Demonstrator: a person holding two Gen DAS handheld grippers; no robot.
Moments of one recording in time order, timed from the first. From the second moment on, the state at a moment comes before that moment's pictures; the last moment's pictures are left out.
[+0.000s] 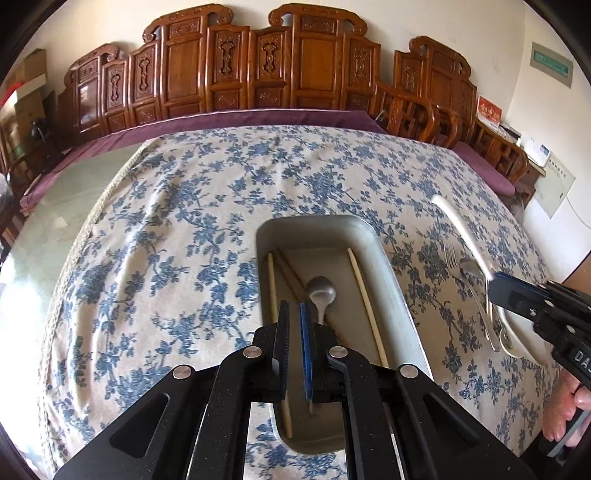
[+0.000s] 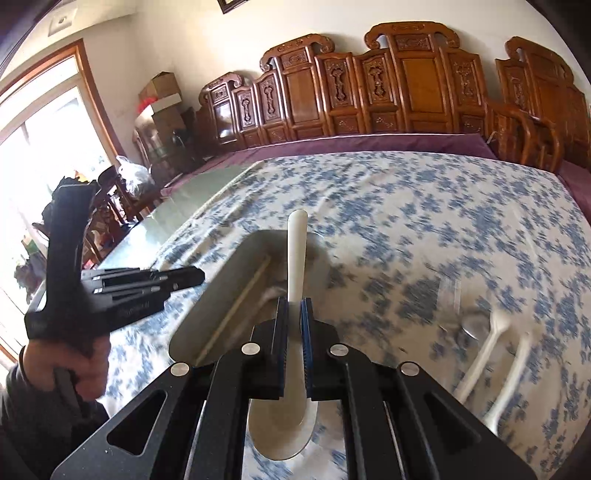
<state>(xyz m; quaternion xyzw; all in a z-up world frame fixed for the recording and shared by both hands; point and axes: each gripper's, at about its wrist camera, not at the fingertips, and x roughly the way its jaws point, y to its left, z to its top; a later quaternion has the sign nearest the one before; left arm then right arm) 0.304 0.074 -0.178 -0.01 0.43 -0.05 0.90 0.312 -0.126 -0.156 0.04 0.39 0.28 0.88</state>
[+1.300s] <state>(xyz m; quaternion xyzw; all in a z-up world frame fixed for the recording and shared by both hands) 0.294 0.096 -0.160 -0.04 0.41 -0.05 0.91 0.326 -0.082 -0.168 0.02 0.41 0.29 0.87</state>
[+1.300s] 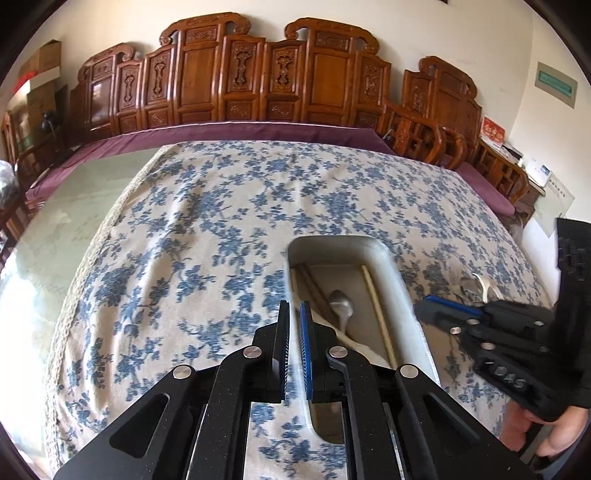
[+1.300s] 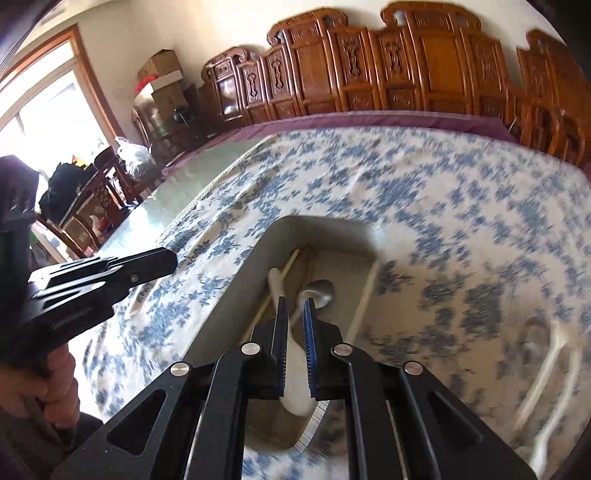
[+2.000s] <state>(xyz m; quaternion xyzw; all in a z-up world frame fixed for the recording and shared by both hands) 0.287 -0.021 -0.172 0.01 0.41 -0.14 0.90 0.295 -0.259 -0.176 -0.03 0.39 0.14 0.91</state>
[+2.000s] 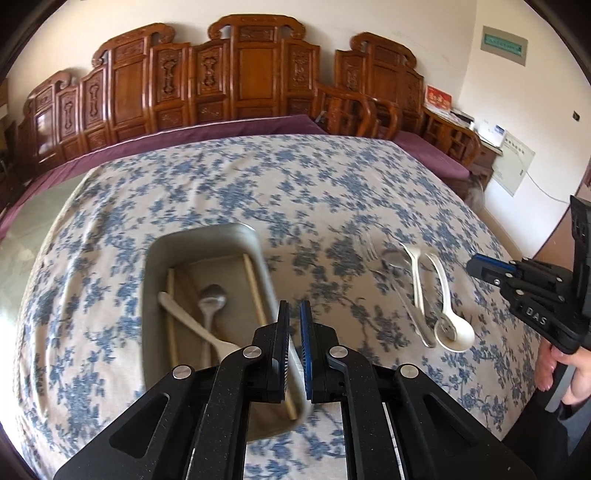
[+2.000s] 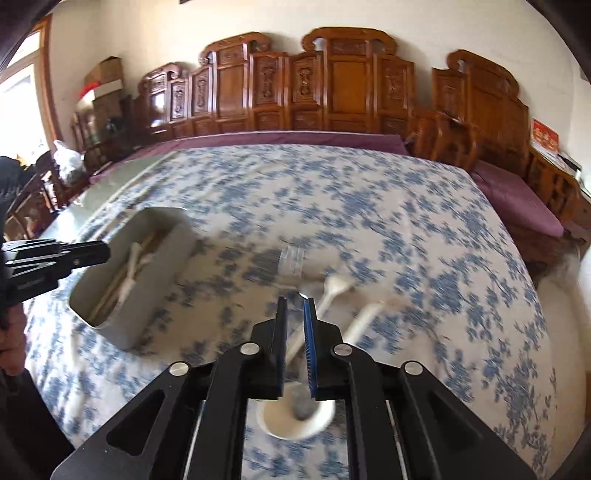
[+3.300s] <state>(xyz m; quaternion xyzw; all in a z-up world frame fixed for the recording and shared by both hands) 0.273 -0.083 -0.208 0.05 0.42 -0.15 0.89 0.346 -0.273 -0.223 0.09 0.43 0.18 0.88</state>
